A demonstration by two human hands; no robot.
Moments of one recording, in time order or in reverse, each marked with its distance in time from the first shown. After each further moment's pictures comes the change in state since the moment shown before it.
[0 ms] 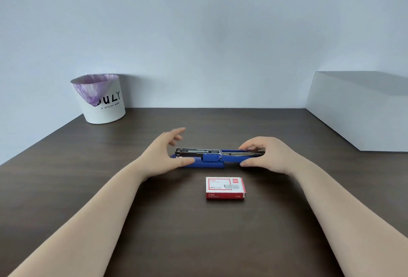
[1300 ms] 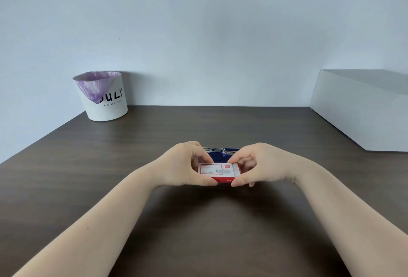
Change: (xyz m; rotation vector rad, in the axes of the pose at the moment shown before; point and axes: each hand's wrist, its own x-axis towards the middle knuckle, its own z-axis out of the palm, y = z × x) left_hand -0.026 0.058 0.004 0.035 -0.268 0.115; right_hand -0.020 -0.044 0.010 0.130 -0.376 -0.002
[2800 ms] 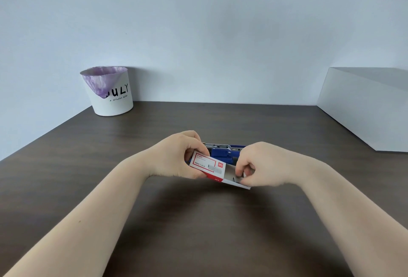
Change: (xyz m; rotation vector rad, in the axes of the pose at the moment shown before) left_hand -0.008 -0.009 -0.021 0.133 -0.020 0.096; right_hand -0.001 -0.021 0.012 -0.705 0.072 -0.126
